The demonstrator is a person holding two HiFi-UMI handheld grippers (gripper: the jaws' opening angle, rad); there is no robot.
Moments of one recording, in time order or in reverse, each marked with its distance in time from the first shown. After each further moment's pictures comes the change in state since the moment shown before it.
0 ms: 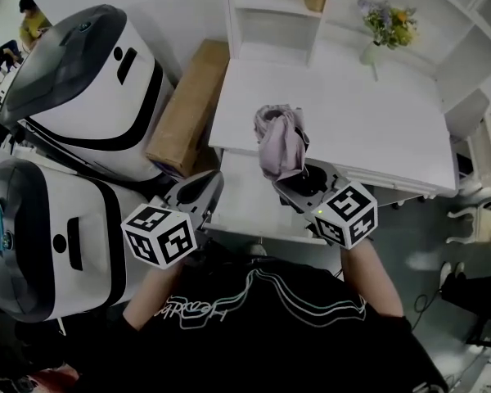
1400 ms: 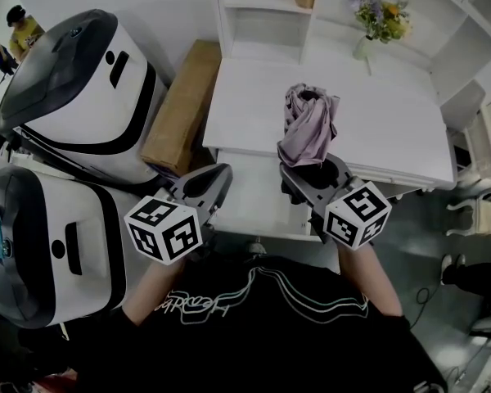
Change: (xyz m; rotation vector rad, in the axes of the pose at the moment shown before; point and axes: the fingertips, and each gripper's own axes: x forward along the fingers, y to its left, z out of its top) left arm 0.023 -0.026 0.010 0.048 0.016 -0.076; right arm -0.033 -0.025 0.029 0.136 -0.235 -0.102
